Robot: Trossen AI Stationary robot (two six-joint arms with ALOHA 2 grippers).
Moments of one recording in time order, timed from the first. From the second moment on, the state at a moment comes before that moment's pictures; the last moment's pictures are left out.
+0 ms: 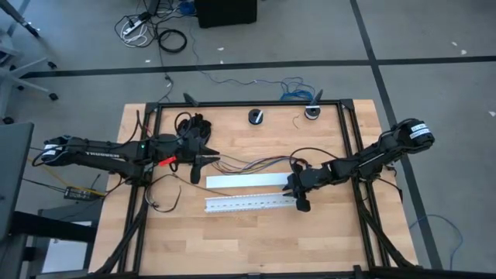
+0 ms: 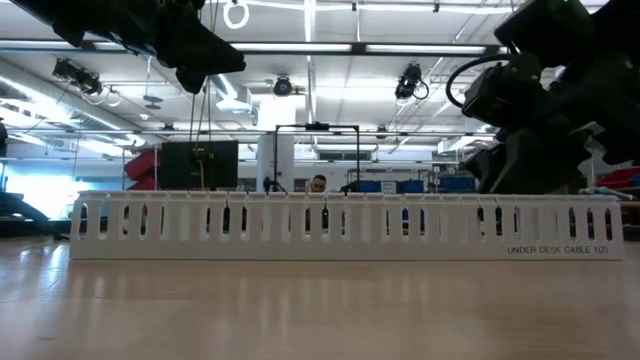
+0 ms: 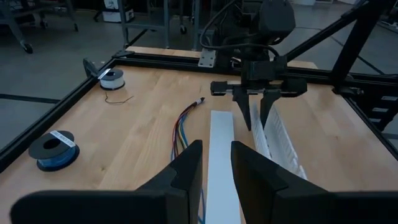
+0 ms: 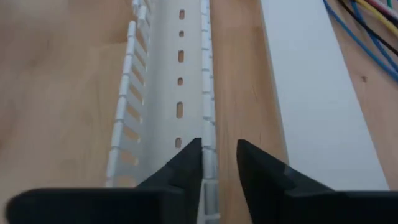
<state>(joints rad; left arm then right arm) 0.03 0.88 0.52 0.11 -0.06 -0.08 0.25 1.40 0.43 0.25 0.09 0.22</state>
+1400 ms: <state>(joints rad) 0.03 0.88 0.52 0.11 -0.08 0.00 -0.40 1.16 0.67 -0.12 0.01 -0.27</state>
